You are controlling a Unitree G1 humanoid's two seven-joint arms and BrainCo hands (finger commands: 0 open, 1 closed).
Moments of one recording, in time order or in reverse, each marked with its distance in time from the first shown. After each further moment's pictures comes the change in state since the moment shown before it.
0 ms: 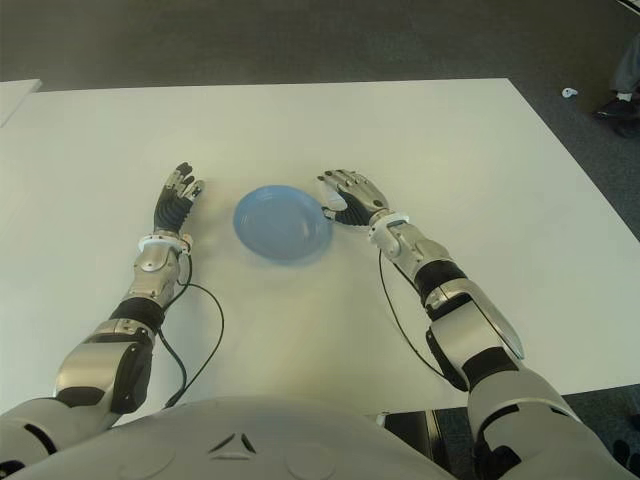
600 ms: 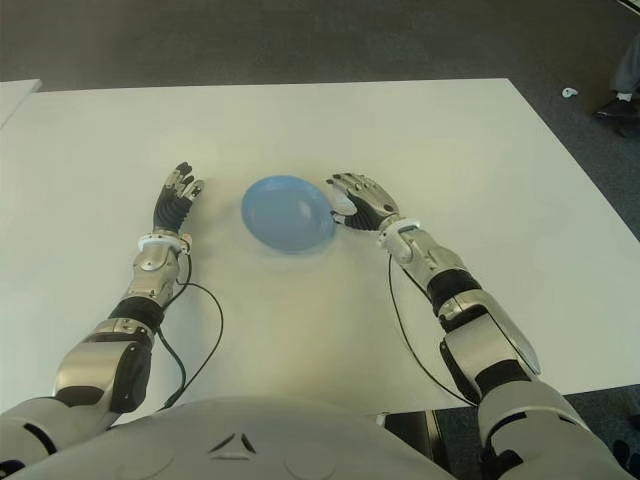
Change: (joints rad) left arm -0.004 0.003 -0.001 0.001 0.000 0.008 -0.001; right arm 0.073 -0.066 -0.024 -0.097 0.019 -0.015 0.021
